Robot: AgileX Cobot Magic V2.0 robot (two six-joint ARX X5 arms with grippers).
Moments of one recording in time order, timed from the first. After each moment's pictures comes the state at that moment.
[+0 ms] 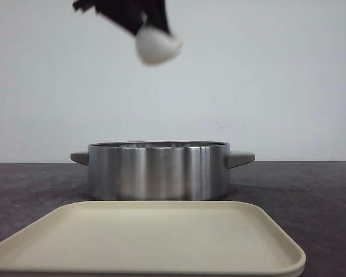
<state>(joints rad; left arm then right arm) -0.71 1.51 1.44 -0.66 -0.05 -0.19 0.88 0.97 1.59 -0.85 0.24 0.19</state>
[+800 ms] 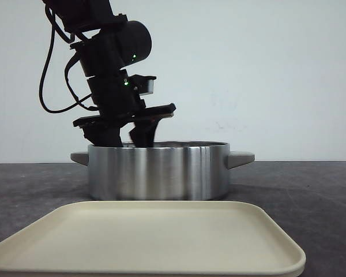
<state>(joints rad) -0.55 1.90 1.44 -0.59 0.00 -0.13 0.88 1.02 1.59 -0.89 0.26 0.19</state>
